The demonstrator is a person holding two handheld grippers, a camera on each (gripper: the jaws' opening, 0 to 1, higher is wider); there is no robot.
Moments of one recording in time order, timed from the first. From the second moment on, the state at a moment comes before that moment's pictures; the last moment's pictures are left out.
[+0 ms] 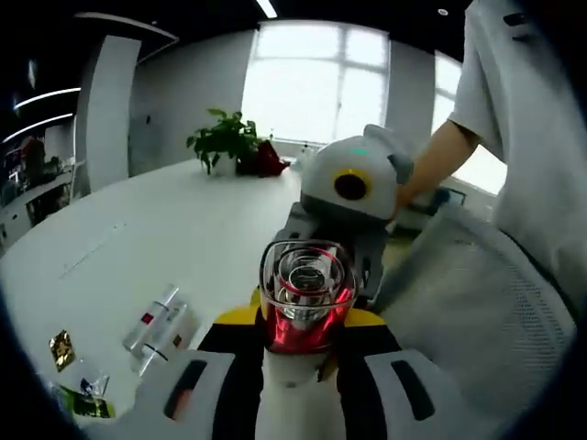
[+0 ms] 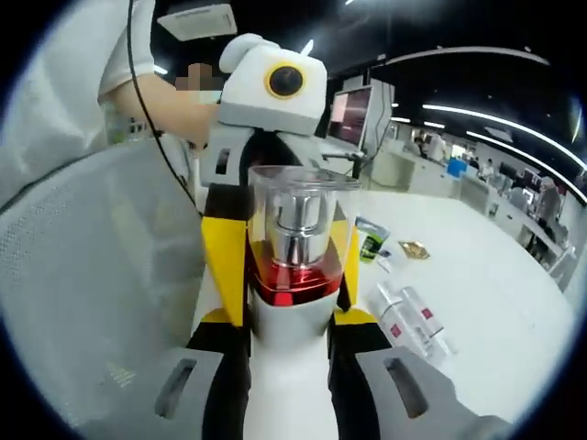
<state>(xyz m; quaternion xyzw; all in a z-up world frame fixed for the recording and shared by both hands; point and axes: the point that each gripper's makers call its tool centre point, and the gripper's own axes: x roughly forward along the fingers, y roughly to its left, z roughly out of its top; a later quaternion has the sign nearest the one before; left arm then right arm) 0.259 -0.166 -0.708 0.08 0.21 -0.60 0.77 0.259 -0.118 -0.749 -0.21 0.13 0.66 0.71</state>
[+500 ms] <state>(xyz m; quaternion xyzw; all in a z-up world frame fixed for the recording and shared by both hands) 0.274 -0.186 -0.715 0.09 0.21 -0.61 0.76 0.275 -0.142 -0.754 -0.22 0.12 0.63 0.74</state>
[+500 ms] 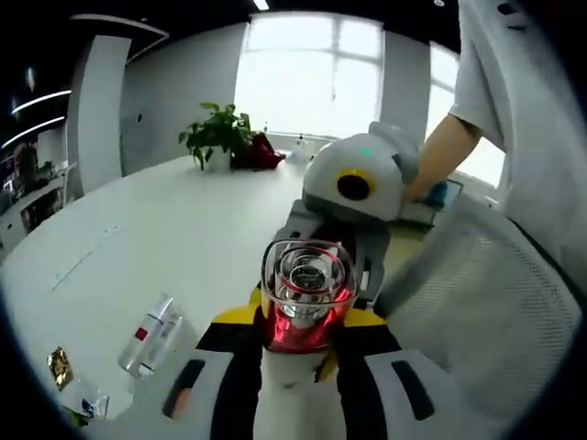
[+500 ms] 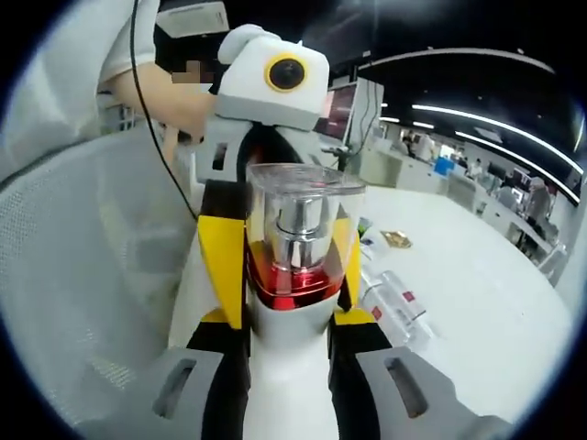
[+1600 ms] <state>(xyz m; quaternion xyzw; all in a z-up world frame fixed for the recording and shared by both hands) 0.384 -0.240 -0.714 0.06 0.19 -0.61 0.77 0.388 -0.199 -0.754 -0.16 0.13 0.55 0.81</state>
